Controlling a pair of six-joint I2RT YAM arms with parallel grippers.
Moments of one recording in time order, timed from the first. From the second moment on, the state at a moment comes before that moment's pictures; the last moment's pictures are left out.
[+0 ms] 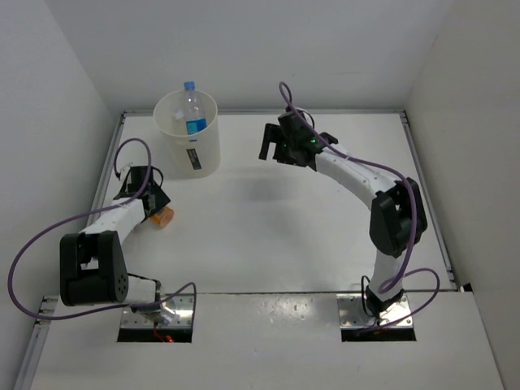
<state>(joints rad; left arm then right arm) 0.10 1.36 0.71 -0.27 -0.29 -0.58 0.54 1.87 1.52 -0.43 0.13 0.60</state>
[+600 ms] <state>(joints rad) 0.10 1.34 0.98 -0.26 -0.36 -0.58 0.48 1.87 1.58 -0.47 0.06 0.60</state>
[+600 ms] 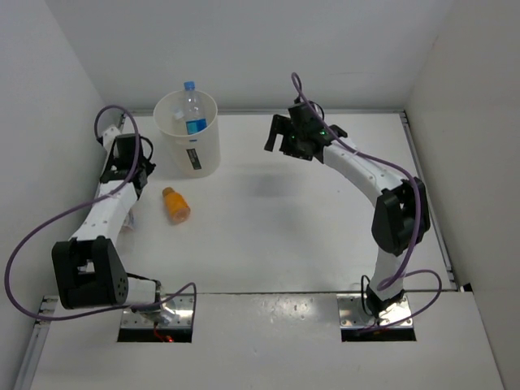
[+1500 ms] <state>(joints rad) 0.10 1.31 0.68 -0.05 0.06 -0.59 0.43 1.98 1.30 -0.15 -0.44 0.82</state>
